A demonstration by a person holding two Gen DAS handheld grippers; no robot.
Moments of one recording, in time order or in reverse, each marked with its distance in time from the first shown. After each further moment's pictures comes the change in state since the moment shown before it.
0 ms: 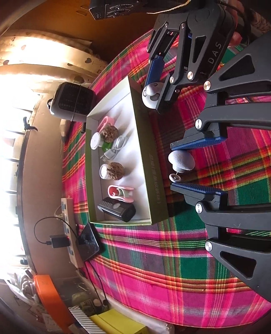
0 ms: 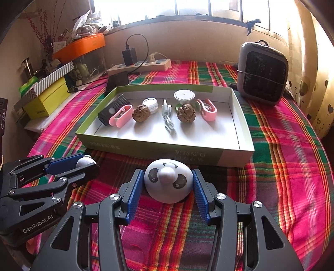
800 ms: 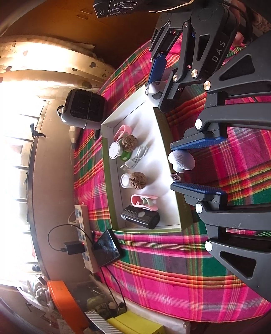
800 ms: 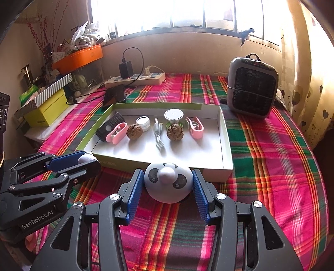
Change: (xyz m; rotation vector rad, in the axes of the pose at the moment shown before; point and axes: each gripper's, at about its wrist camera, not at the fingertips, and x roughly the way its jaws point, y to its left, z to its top) left arm -0.005 -0.013 0.026 0.030 -0.041 -0.006; right arm -0.018 -0.013 0.017 0.006 -0.054 -0.017
